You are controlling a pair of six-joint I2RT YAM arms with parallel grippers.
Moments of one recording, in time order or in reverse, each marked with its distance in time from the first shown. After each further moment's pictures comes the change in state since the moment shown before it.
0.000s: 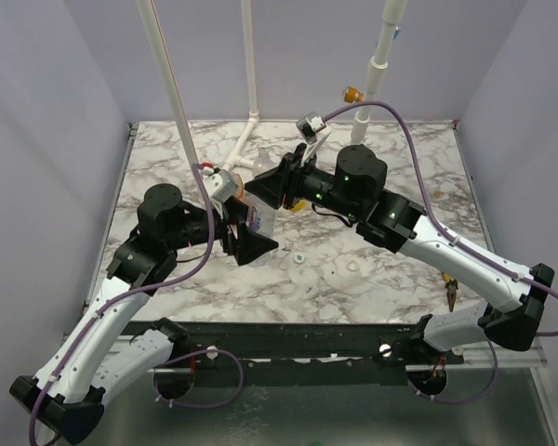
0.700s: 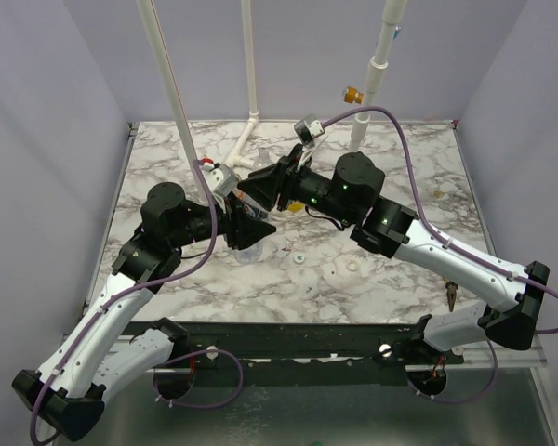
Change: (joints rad) left arm -0.002 0.025 -0.017 0.100 -0.064 -0.086; right arm 0.023 0.005 -0.071 0.169 0.021 -0.028
